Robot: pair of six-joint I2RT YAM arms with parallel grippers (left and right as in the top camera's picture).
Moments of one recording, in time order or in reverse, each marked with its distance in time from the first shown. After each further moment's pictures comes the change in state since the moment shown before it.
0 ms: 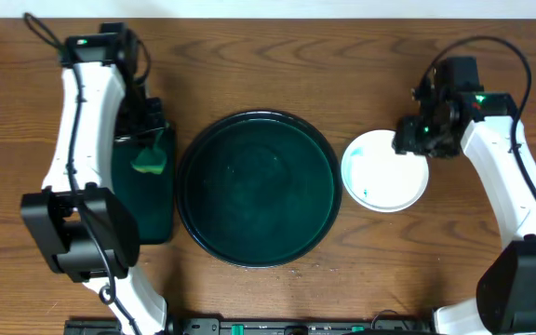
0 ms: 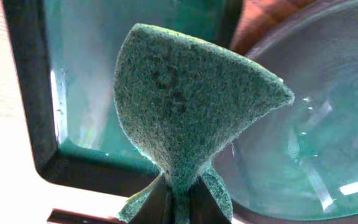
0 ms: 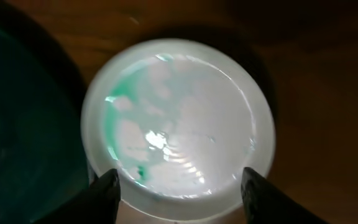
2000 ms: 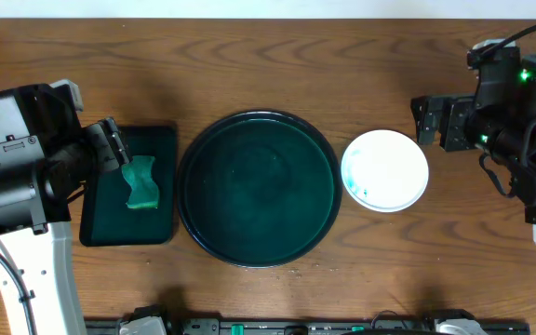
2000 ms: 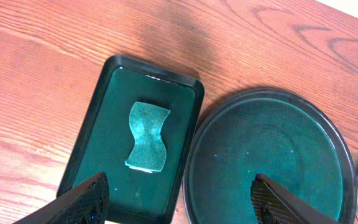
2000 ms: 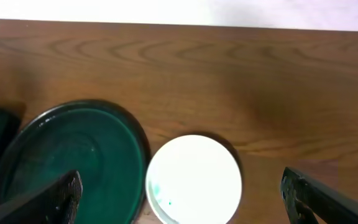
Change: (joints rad) left arm 0.160 -0.726 -0.330 0.303 0.132 0.027; right arm 0.015 -0.426 0.229 -0.085 -0.010 -0.071
